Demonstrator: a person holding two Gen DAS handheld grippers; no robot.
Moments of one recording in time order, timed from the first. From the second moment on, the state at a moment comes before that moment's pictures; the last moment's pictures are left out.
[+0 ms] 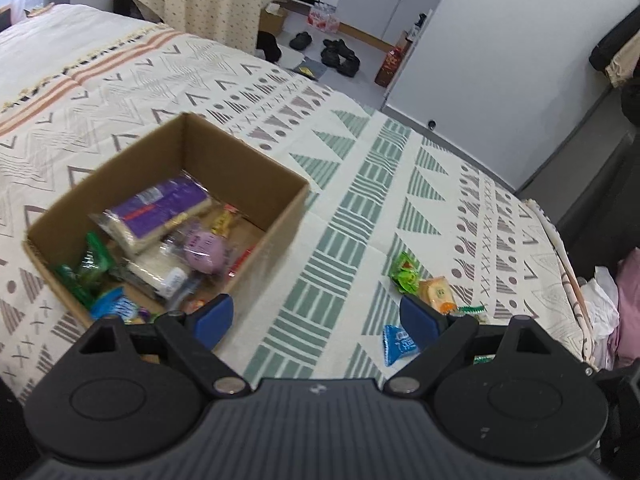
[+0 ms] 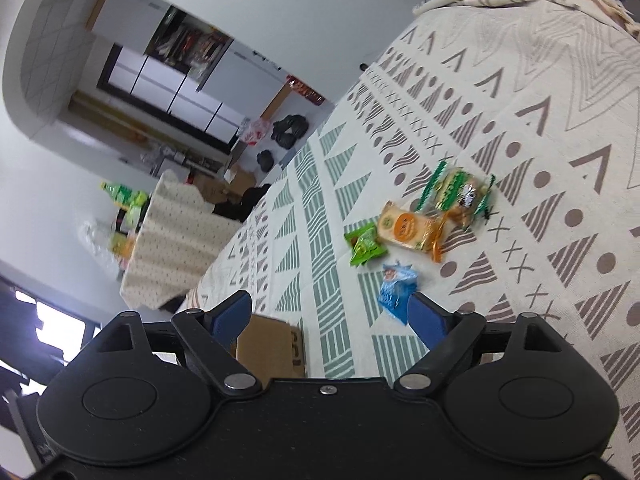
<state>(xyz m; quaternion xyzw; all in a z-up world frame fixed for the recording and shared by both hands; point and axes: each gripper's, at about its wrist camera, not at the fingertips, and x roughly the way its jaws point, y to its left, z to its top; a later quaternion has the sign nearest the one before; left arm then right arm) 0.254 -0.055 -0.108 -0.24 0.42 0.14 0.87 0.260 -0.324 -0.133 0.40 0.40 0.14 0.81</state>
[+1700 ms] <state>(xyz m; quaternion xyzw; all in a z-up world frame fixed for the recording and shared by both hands) 0.367 -0.113 -0.218 -0.29 0.52 0.09 0.80 0.363 -0.367 -0.247 0.45 0.45 -0.01 0.77</state>
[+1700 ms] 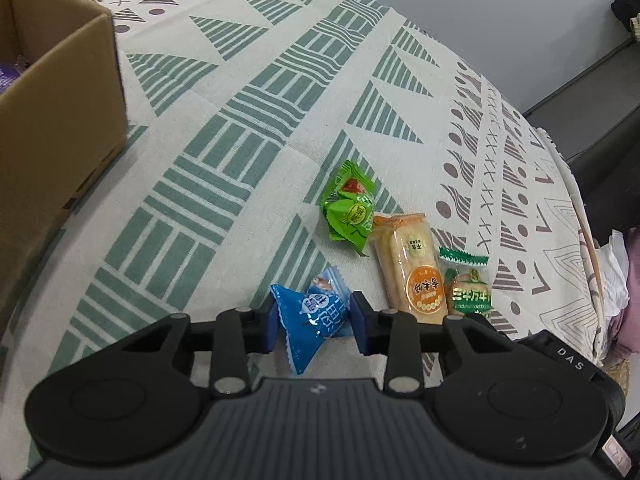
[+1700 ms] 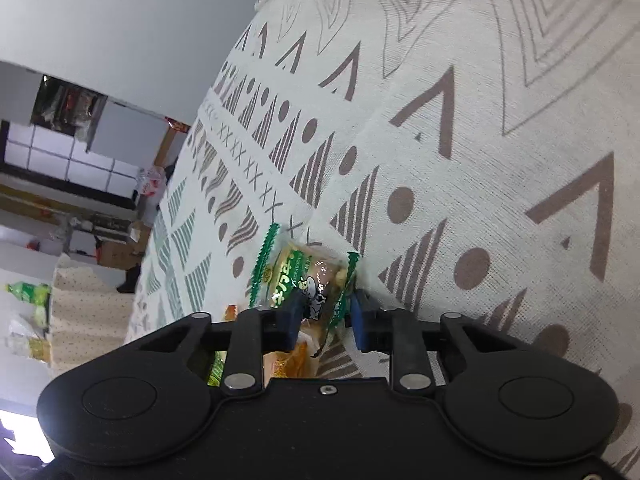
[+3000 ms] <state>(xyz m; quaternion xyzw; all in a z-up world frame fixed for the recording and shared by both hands) 0.242 -0.067 -0.099 -0.30 0.40 0.13 0.86 0.290 -0.365 -0.165 0.45 0.42 0.04 0.79</state>
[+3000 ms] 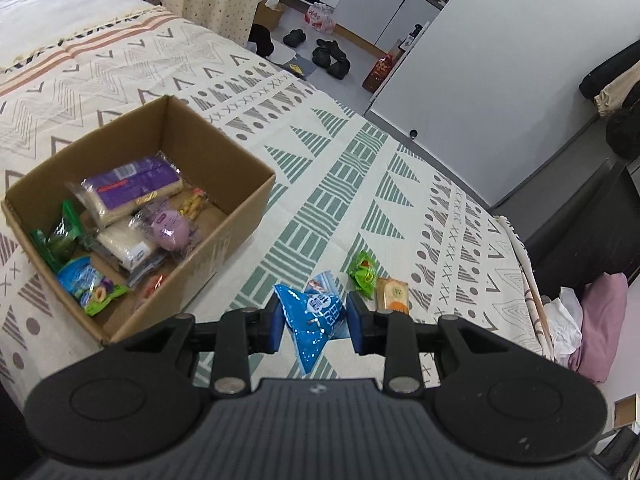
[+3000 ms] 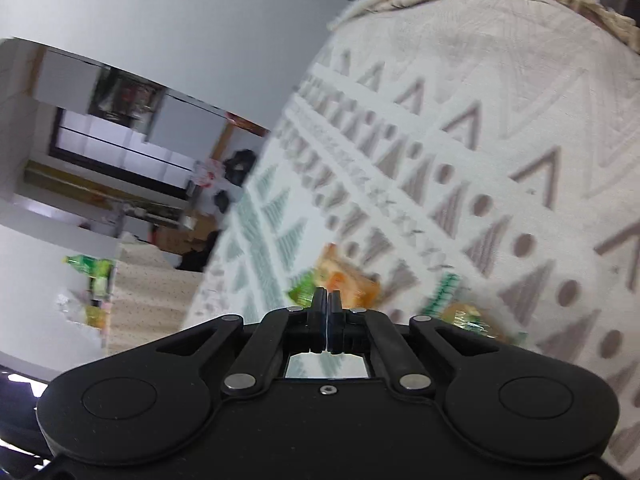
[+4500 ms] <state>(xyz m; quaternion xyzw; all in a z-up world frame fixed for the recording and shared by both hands) 0.253 -0.039 -0.142 -0.33 0.43 0.14 0.83 0.297 -0.287 -0.201 0.10 0.50 -0.05 0.86</state>
